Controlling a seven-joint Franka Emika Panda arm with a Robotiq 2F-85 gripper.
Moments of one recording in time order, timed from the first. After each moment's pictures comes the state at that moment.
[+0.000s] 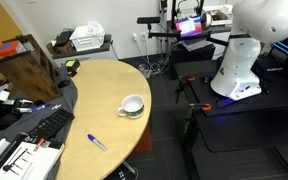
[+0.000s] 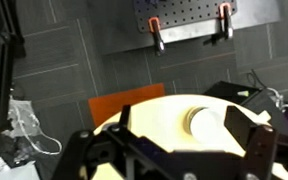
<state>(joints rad) -0.15 -0.55 -0.23 -2.32 -0.13 1.60 -0.12</state>
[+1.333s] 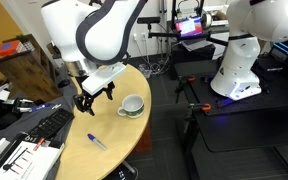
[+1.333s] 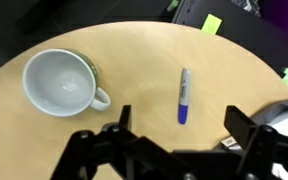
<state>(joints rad) 0.10 0.36 0.09 -2.01 0.09 2.40 0.79</state>
